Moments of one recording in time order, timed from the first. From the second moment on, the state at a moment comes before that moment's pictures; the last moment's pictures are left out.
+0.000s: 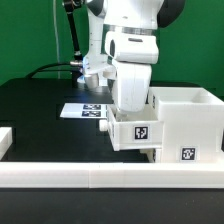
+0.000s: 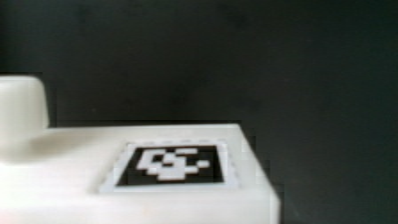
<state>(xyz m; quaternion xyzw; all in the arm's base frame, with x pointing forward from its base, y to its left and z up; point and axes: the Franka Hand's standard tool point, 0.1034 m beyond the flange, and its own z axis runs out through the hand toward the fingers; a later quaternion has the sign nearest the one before) 0.543 -0.003 0.053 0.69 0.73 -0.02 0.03</state>
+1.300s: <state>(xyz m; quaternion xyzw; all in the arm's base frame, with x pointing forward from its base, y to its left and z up) 0.548 0.008 0.071 0.70 0.71 -0.02 0.04</state>
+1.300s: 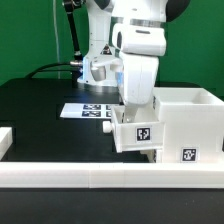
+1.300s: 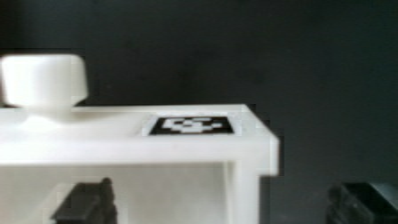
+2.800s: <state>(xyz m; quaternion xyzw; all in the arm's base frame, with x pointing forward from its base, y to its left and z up) 0.581 -0.068 0.059 0.65 0.75 -0.06 0.01</state>
